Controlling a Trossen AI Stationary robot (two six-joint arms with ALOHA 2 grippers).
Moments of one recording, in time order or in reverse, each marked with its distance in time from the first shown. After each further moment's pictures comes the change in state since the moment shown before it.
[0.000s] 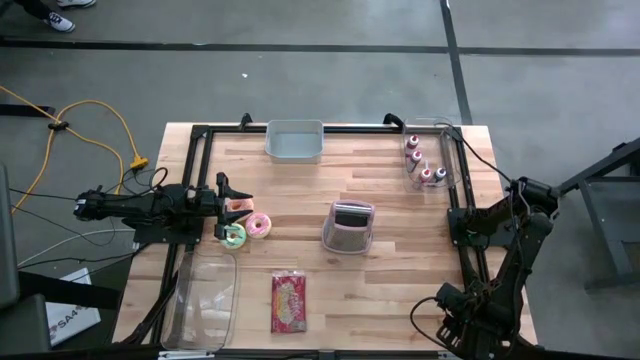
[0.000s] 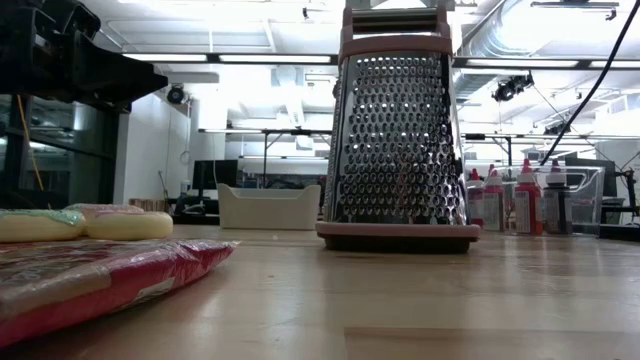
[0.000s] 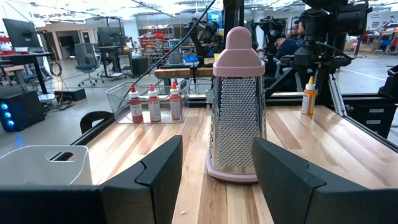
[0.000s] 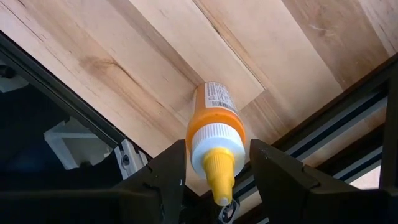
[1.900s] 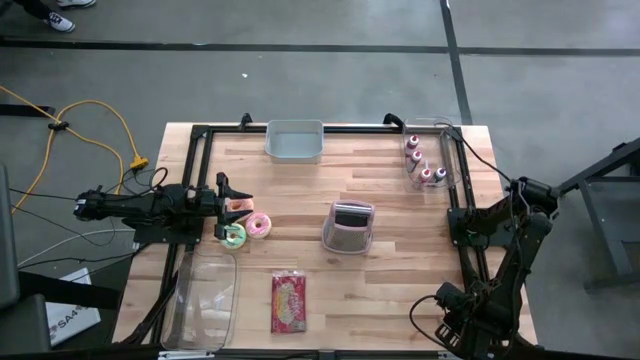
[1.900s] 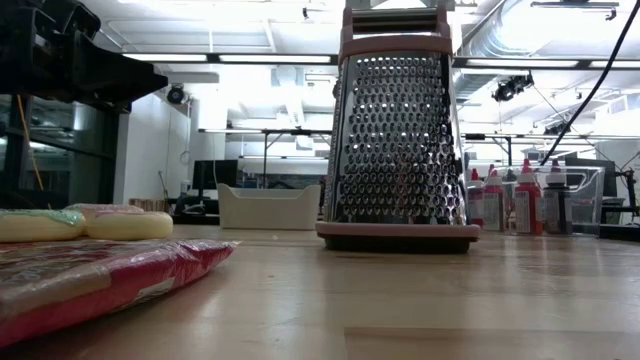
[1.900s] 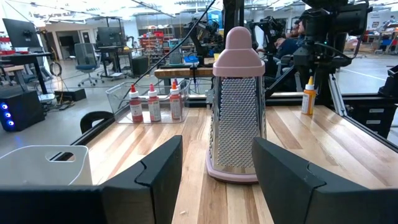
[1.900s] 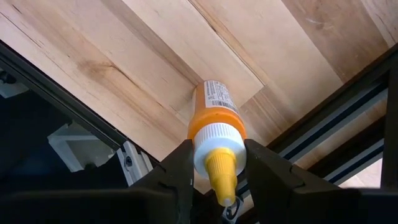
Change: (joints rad) left arm 0.000 0.000 0.000 0.000 0.000 0.000; right arm -0.009 0.000 0.001 0.002 -0.017 0.035
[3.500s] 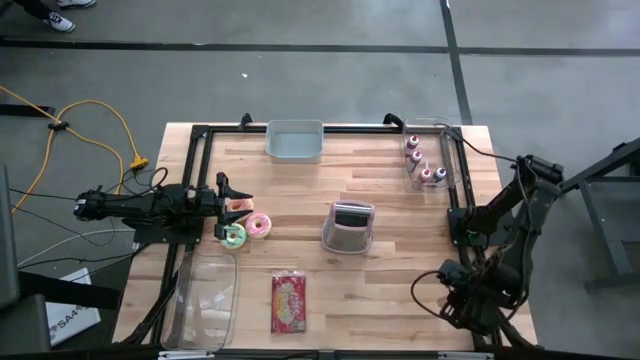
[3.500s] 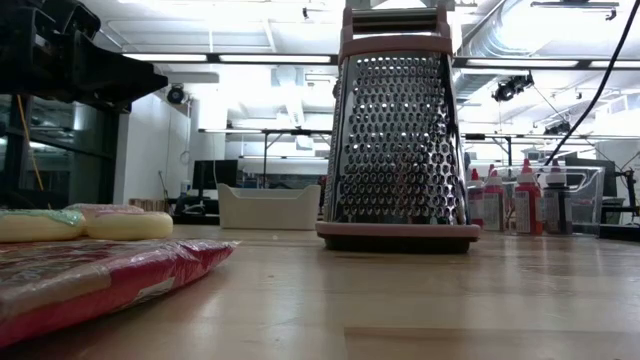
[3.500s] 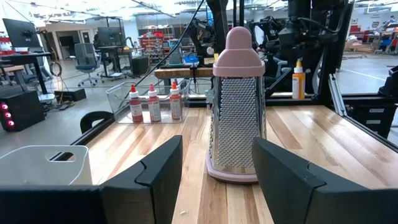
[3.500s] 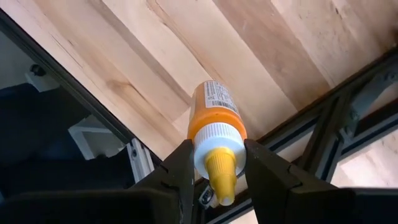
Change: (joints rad) left arm 0.000 0.000 0.000 0.000 0.000 0.000; right arm -0.091 -0.225 0.000 -0.156 0.033 -0.158
